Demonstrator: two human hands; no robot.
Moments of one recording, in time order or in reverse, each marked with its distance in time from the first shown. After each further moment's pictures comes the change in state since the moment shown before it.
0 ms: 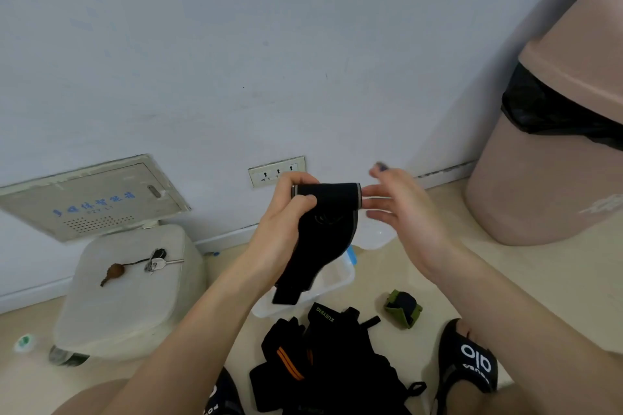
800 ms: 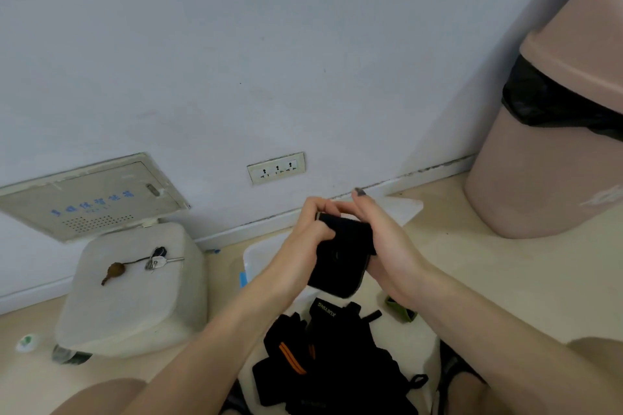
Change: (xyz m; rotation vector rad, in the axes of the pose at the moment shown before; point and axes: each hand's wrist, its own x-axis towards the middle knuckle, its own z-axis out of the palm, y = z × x) left_hand -0.014 -0.025 0.017 0.031 -0.159 -0.099; right_hand -0.033 0.017 0.031 0.103 -0.173 0.234
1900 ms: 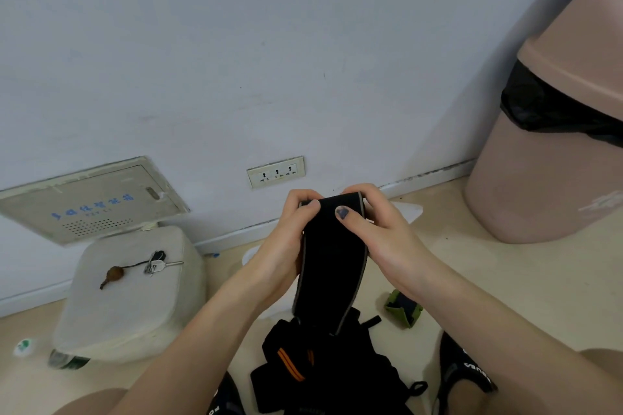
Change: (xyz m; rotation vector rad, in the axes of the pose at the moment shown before) left_hand 0.005 0.011 -0.014 -0.160 0.025 -0.046; right_hand 0.013 0.002 -0.018 -0.154 -0.047 -0.328
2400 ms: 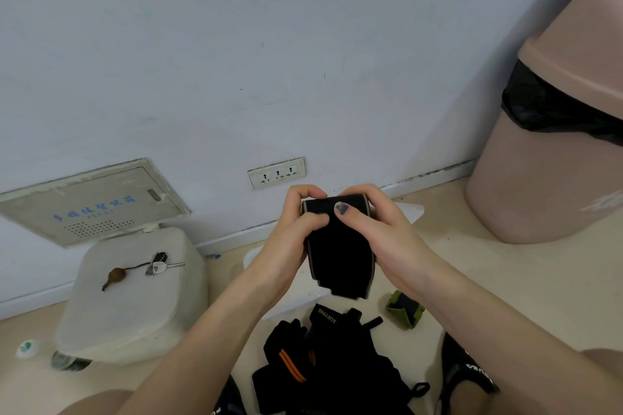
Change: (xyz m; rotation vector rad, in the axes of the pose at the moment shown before) left_hand 0.000 -0.001 -0.001 0.078 0.011 0.083; right_hand -0.001 -0.006 0.002 0.067 0.033 0.070
